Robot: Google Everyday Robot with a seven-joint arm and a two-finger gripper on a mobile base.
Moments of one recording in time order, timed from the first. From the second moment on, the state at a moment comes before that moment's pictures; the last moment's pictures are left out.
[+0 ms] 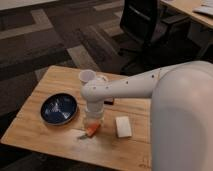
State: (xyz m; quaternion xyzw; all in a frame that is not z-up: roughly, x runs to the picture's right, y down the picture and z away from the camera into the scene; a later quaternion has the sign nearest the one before) arm -0.063 0.192 0.767 -0.29 0.26 0.70 0.60
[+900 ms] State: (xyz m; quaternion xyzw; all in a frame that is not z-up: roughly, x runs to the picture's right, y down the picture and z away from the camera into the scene) arm -0.029 0.166 0.713 -0.26 0.23 0.73 0.59
